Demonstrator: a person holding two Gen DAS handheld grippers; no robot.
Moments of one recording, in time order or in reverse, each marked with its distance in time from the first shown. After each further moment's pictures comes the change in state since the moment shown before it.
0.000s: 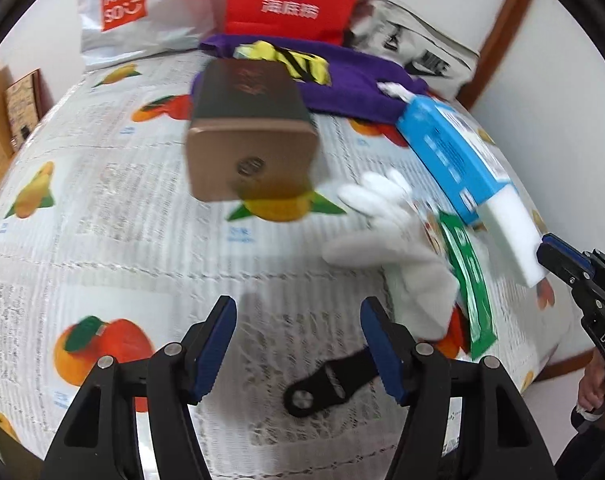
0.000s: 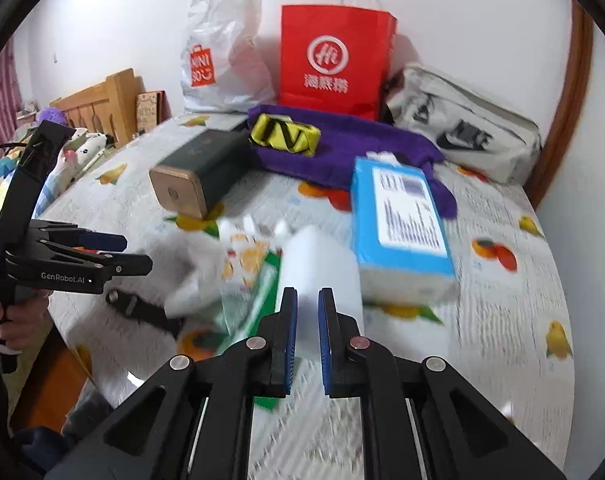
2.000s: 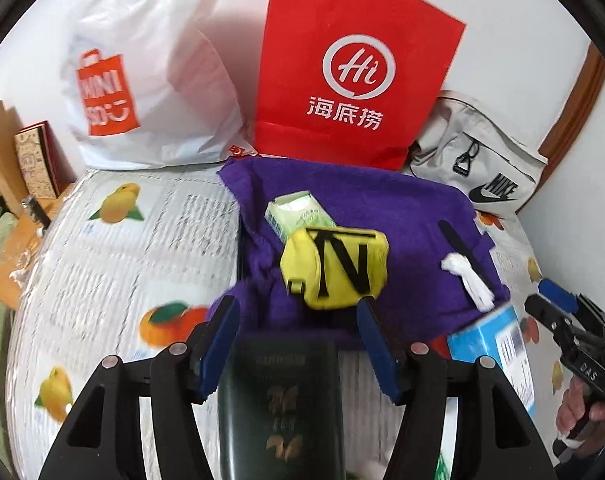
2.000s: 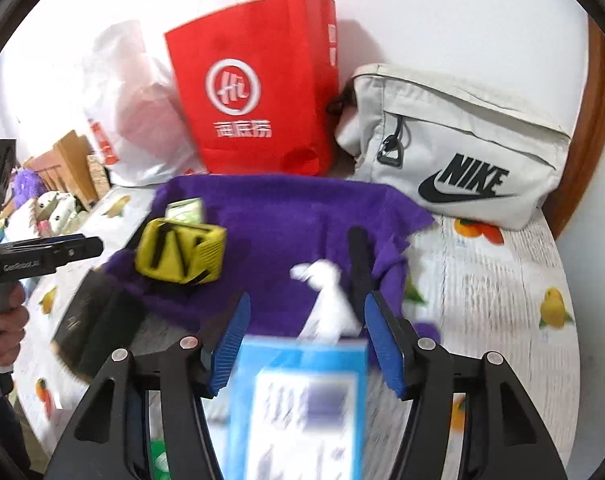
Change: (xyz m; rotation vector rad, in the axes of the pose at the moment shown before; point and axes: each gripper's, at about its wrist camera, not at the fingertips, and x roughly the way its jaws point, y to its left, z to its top) left arm 0.016 0.026 0.205 -0.123 -0.118 0.120; right arm 0.122 -0.113 0.169 0.149 0.011 0.069
